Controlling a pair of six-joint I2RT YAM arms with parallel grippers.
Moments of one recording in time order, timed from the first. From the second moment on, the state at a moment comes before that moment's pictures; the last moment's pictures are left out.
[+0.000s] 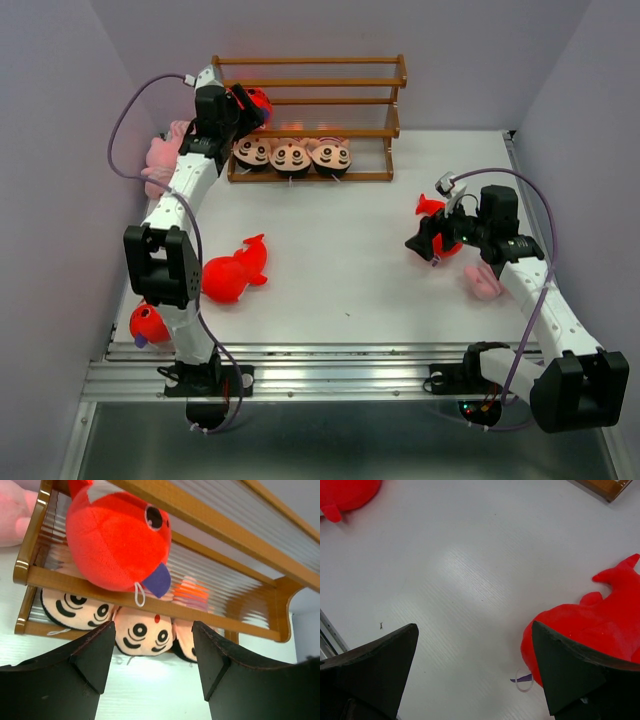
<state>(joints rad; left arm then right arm) -0.13 1.81 1.67 -0.16 0.01 -0.58 0.08 1.07 0.83 -0.37 -0.68 -0.24</state>
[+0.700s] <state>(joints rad) -0.14 2.11 1.97 -0.27 -0.18 -0.72 0.08 1.07 0.83 -0.37 -0.68 -0.24</state>
